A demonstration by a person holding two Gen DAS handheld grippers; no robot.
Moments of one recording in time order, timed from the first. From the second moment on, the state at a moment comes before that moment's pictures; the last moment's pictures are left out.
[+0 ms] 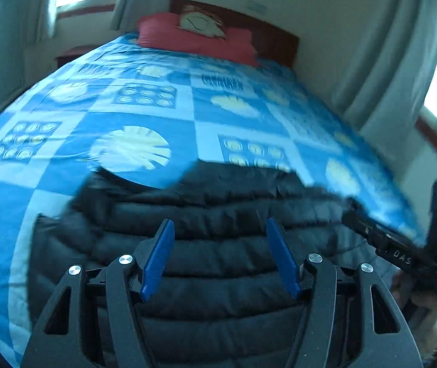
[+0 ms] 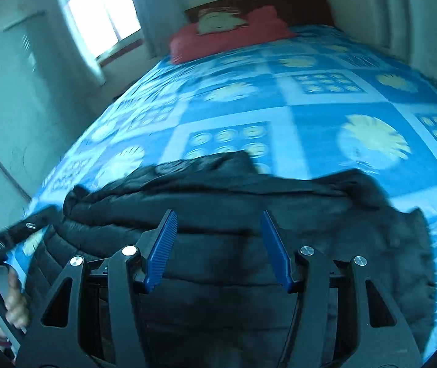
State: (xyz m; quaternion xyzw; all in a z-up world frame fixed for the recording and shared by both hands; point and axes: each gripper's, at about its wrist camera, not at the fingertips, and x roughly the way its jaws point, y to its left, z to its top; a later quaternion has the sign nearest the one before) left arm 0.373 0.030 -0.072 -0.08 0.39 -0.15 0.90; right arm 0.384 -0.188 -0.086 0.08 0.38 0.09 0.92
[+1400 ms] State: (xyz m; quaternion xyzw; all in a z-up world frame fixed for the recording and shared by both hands) left arm 0.157 0.192 -0.115 -0.25 0.39 0.00 0.89; right arm 0.154 -0.344 -0.112 0.24 0.37 -0.09 0.89
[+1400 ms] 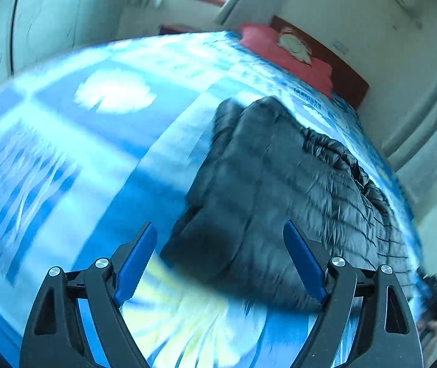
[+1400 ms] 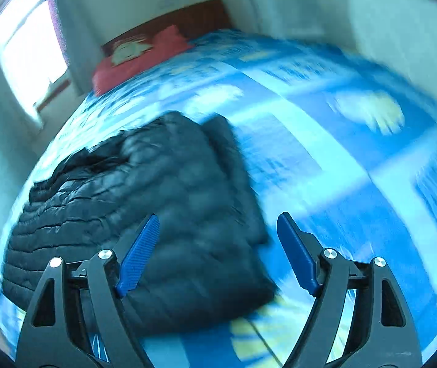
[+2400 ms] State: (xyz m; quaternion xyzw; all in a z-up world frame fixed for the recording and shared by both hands) left arm 0.165 0.185 -0.133 -0.33 0.37 -0.01 0.87; right arm 0.135 -0.333 -0.142 0.36 0.35 -0.04 0.86
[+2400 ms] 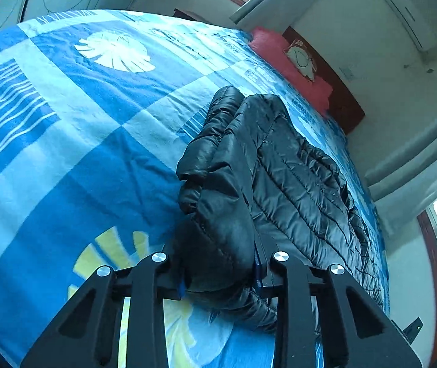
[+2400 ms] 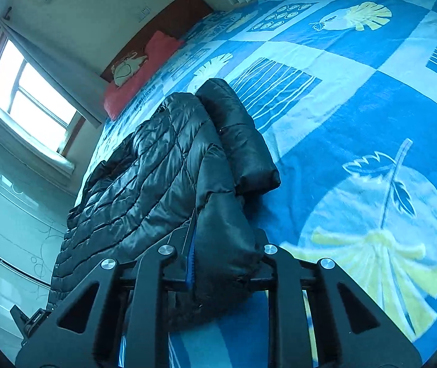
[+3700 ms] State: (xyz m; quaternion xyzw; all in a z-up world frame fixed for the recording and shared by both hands) left arm 0.050 0.210 -0.138 -0.30 0.42 -0.03 0.86; right arm 0.025 -0.329 -0.147 0.34 0.39 -0.04 0.85
